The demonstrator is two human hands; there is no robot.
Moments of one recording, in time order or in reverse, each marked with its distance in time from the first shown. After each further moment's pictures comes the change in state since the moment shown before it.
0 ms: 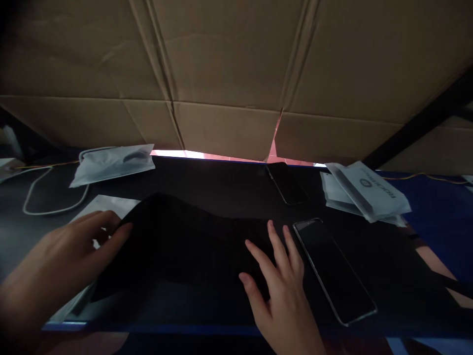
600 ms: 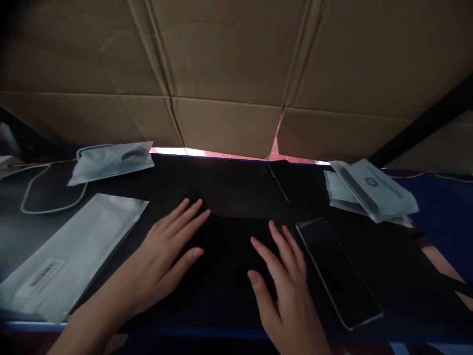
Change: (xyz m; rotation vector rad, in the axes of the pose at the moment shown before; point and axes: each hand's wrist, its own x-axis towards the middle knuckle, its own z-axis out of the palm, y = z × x) left_hand -0.008 0.069 0.056 -0.197 -0.081 0.514; right_hand 0.002 0.006 -0.003 0.074 0.007 0.031
